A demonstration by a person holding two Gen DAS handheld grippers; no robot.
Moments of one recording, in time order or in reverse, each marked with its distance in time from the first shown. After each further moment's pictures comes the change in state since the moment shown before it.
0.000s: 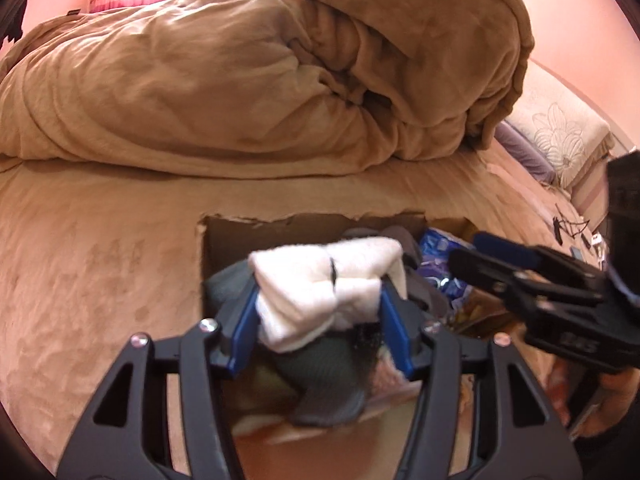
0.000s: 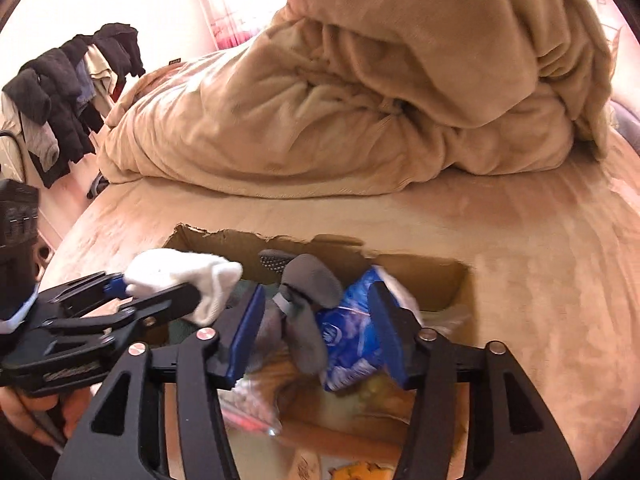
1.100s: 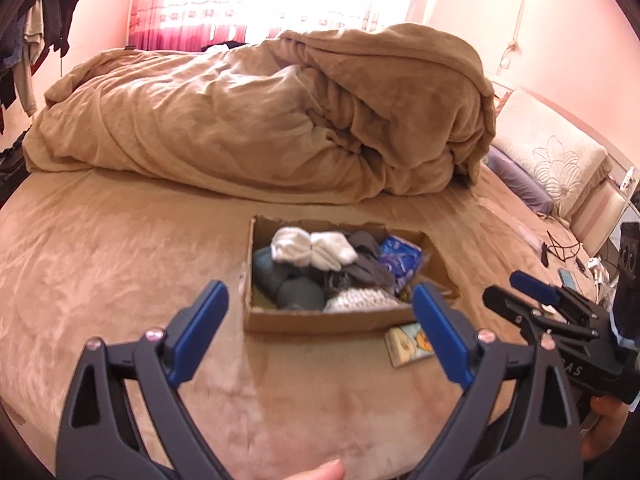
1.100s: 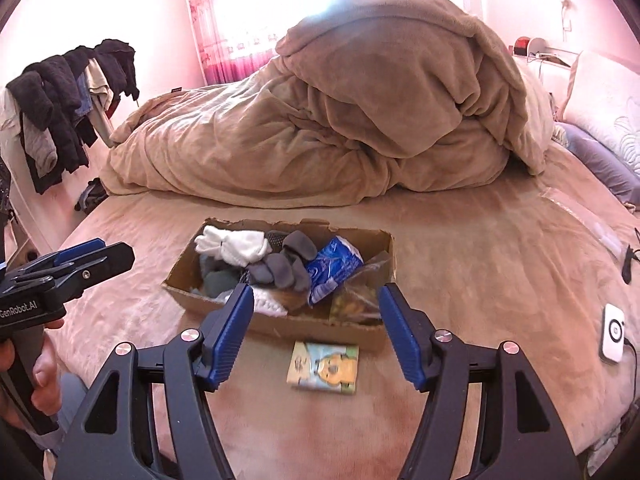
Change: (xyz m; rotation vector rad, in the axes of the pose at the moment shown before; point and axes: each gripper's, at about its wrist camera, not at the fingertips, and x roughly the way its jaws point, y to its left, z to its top) left arm -0.150 -0.030 -0.053 -0.058 -0.164 0.092; right arm -0.123 0.020 -0.049 -0.012 -0.117 -0.106
